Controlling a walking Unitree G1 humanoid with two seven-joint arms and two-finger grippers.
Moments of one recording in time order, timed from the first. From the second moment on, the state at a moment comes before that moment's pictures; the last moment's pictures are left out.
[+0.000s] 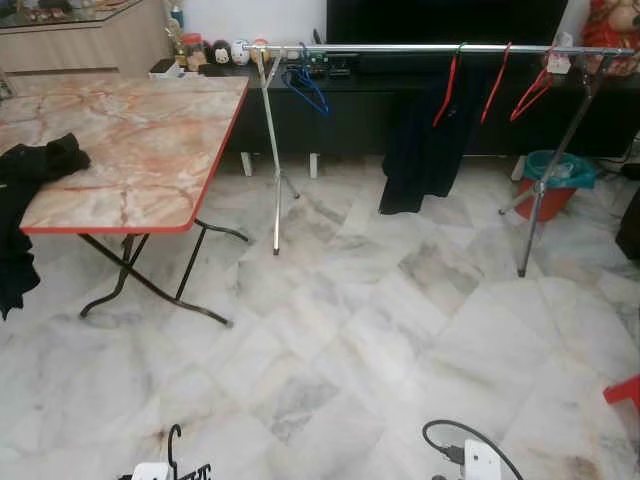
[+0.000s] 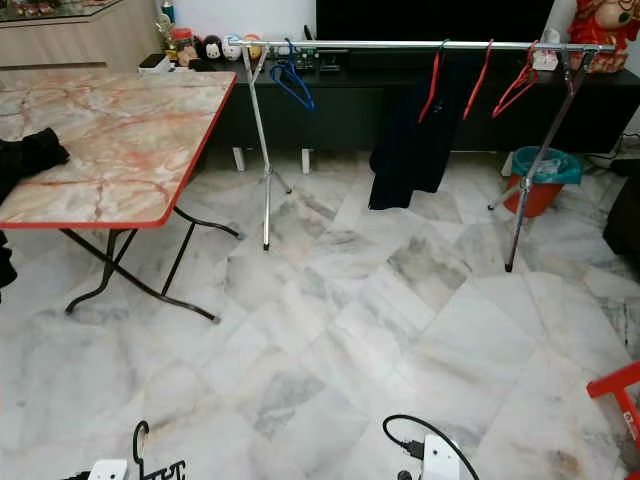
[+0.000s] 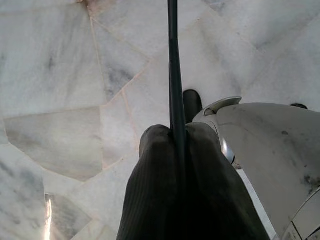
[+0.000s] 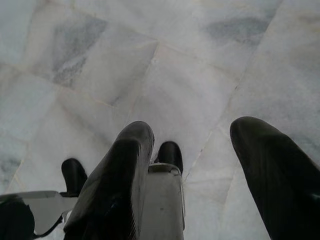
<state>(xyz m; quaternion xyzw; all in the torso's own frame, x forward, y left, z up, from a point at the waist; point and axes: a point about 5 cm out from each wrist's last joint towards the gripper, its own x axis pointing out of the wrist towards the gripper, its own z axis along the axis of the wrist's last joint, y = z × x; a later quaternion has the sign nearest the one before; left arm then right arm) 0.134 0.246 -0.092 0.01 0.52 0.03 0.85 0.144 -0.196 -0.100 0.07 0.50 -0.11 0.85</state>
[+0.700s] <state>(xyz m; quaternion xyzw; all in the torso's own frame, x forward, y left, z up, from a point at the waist) 0.098 0.256 -0.099 0.03 0.55 0.05 0.83 0.121 -0.177 -0.109 0.10 0.51 -0.12 0.85</state>
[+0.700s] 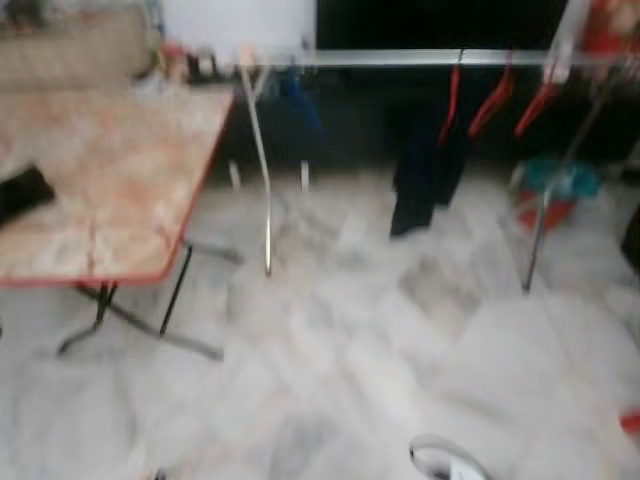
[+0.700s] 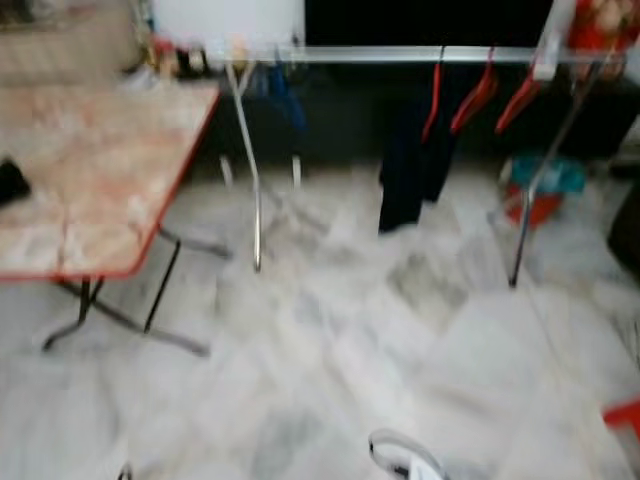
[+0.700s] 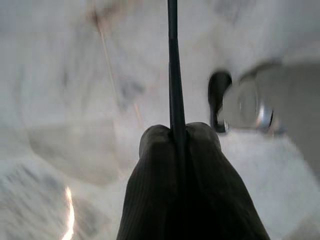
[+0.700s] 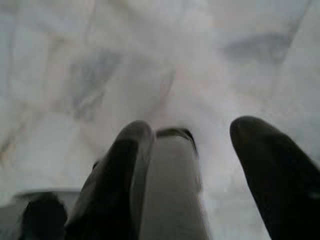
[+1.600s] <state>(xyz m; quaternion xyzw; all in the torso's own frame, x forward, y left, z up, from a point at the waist) 0.087 0.255 -0.102 0.03 0.56 0.04 0.83 0.117 -0.178 -0.110 0.10 0.52 -0.14 0.84</state>
